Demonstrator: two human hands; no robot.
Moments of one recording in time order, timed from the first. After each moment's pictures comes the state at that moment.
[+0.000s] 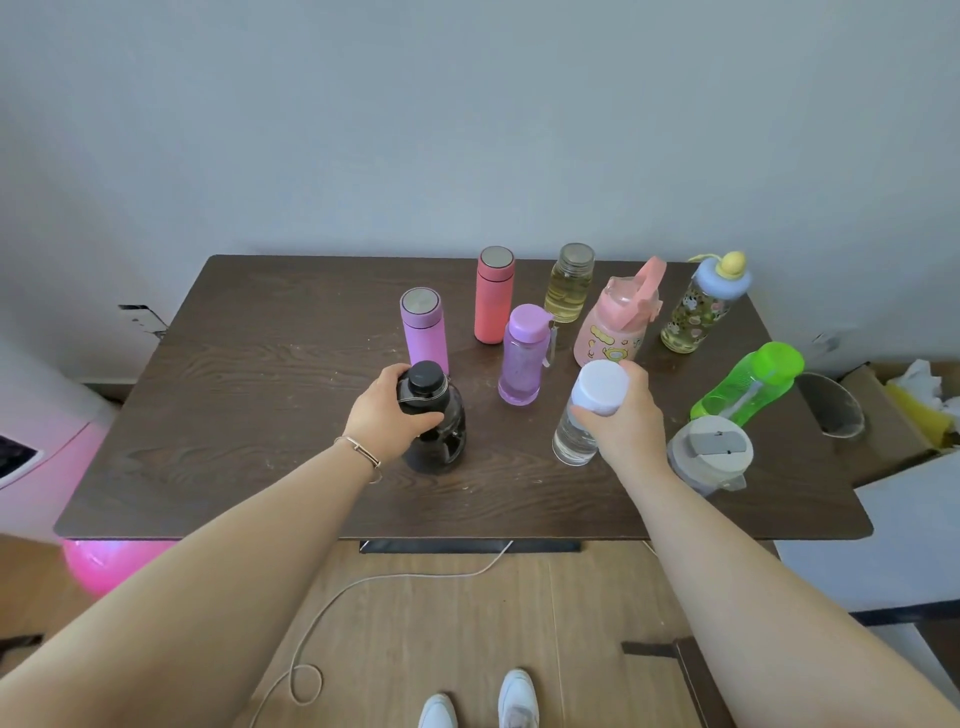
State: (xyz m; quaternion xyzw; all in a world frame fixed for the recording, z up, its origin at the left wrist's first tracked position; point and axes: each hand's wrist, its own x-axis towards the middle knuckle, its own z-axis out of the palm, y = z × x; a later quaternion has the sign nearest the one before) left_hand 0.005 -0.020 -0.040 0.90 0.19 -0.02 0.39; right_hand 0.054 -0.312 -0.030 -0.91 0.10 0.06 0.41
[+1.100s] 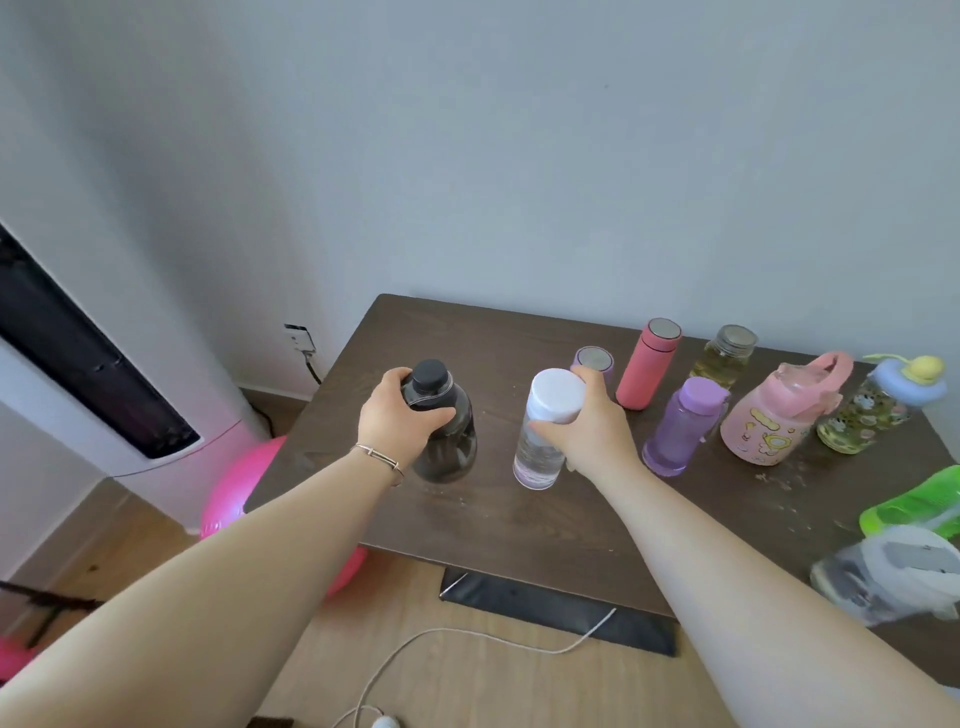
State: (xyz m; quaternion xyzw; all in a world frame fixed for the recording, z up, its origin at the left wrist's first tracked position) left_hand -0.072 0.148 0.015 0.83 0.33 0.15 0.44; right_hand 0.019 -0.074 0.025 -0.90 -0.09 0.13 0.41
